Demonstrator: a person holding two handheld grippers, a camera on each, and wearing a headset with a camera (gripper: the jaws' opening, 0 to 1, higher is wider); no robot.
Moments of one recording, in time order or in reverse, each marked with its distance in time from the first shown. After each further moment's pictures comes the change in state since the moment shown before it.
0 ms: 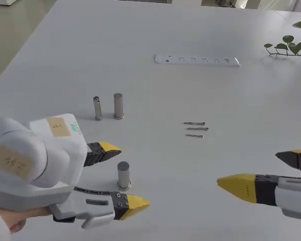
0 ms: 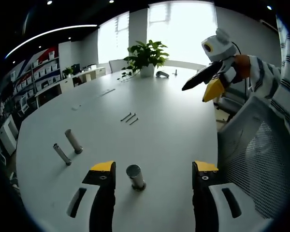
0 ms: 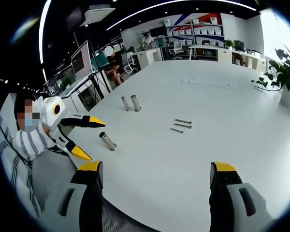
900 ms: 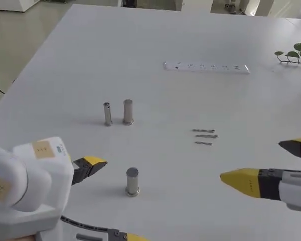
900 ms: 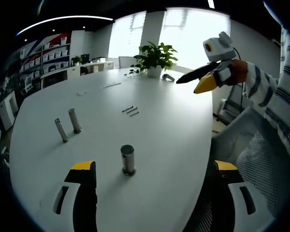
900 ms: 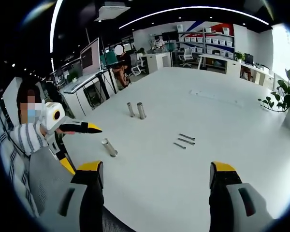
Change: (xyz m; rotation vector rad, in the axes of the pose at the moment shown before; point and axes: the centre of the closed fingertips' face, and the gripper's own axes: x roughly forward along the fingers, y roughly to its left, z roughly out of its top) left arm -0.015 -0.007 -0.019 -0.171 -0.037 0.021; right arm 0.007 0.007 0.032 -0.126 -0.030 0.023
